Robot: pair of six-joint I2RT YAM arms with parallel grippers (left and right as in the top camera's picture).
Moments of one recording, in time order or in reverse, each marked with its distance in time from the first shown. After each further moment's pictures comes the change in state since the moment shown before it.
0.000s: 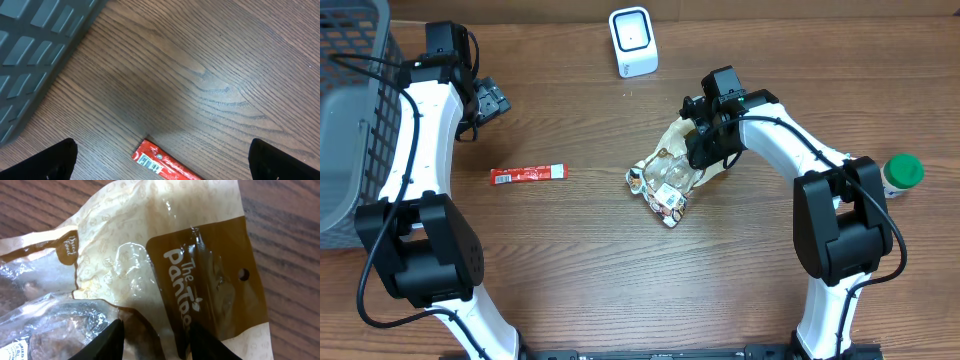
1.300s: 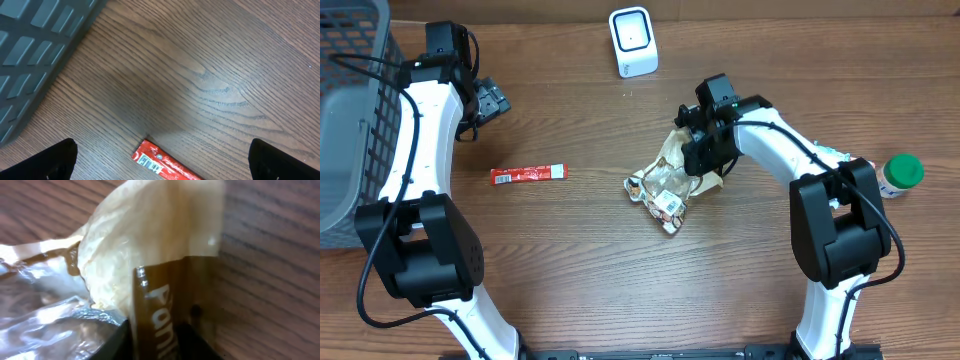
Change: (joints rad) left arm 0.000 0.000 0.000 0.000 0.000 0.000; right arm 0.026 -0.011 -0.012 -0.037 -0.033 0.029
